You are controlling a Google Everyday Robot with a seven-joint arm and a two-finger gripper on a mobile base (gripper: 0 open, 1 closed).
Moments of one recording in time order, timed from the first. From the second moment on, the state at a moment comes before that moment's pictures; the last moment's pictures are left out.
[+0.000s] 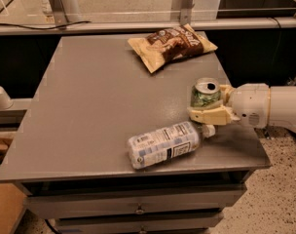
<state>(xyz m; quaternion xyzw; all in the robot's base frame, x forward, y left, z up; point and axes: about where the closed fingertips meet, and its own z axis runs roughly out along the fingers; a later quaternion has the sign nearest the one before) 0.501 -0.133 0.862 -0.44 0.68 0.31 0.49</state>
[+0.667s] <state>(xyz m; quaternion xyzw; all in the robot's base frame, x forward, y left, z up) 0.501 -0.142 0.830 -0.45 0.68 0.32 0.48</state>
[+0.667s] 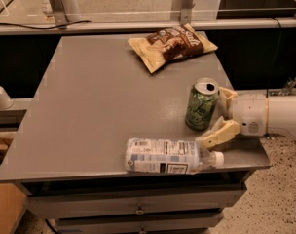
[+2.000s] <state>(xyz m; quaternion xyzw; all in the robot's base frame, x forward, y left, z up) 0.499 -0.186 0.824 -0.44 0.70 0.29 0.48</state>
